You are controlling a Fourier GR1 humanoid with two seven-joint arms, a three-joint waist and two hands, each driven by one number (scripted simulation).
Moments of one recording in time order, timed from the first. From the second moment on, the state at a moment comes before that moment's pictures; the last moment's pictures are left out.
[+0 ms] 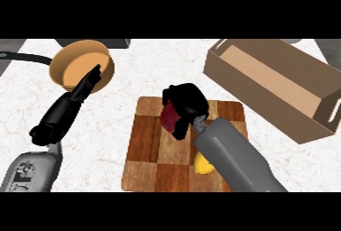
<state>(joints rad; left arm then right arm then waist) -0.24 0.23 0.01 -1.54 -0.15 -0.23 -0.06 -0.70 0.00 0.47 -1.07 0.89 0.13 0.31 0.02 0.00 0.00</state>
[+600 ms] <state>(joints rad) -0.23 0.22 0.02 -1.54 -0.16 -0.23 -0.05 -0.90 -0.02 0.51 -1.17 0.94 0.08 0.28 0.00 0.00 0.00</state>
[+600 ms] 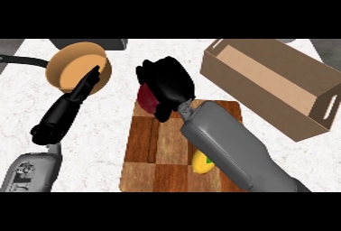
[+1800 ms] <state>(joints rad) -0.22 0.22 0.04 -1.56 -0.16 -0.25 -0.05 -1.01 -0.31 0.00 -1.04 0.93 0.05 0.41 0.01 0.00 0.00</state>
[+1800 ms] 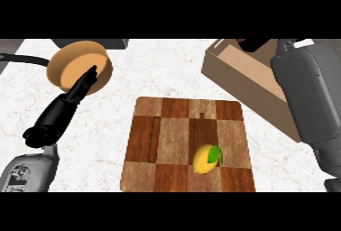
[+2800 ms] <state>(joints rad) -0.22 0.22 0.04 -1.56 -0.16 -0.26 -0.06 -1.03 -0.51 -0.08 -0.58 0.83 0.41 -0.02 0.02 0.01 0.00</state>
